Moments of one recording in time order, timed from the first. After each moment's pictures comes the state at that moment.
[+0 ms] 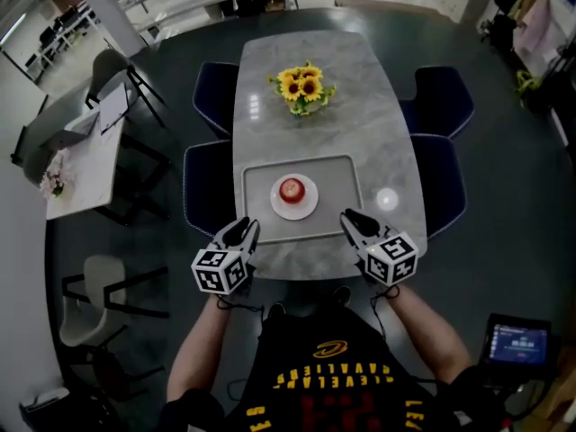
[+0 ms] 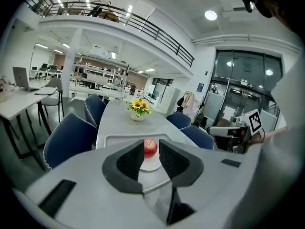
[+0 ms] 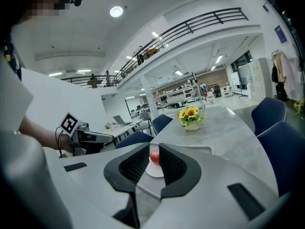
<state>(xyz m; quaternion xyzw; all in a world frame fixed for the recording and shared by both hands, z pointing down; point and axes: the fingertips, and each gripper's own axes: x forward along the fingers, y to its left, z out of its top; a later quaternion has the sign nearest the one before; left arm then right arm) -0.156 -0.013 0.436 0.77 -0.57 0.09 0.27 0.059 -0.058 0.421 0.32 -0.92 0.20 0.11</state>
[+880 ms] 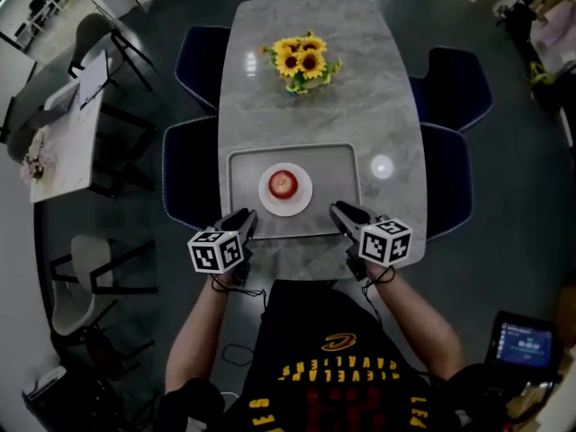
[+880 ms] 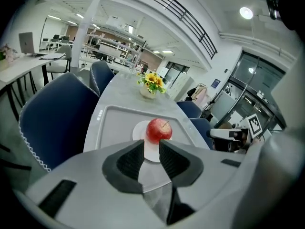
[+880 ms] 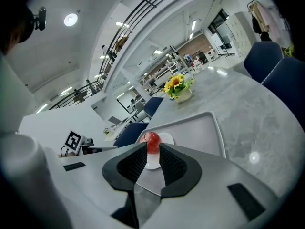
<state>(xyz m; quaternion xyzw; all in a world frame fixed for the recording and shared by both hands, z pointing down) -0.160 -0.057 0.536 0.71 -0.56 0.12 0.41 0.043 -0.111 0.517 0.29 -0.86 0.39 0.13</state>
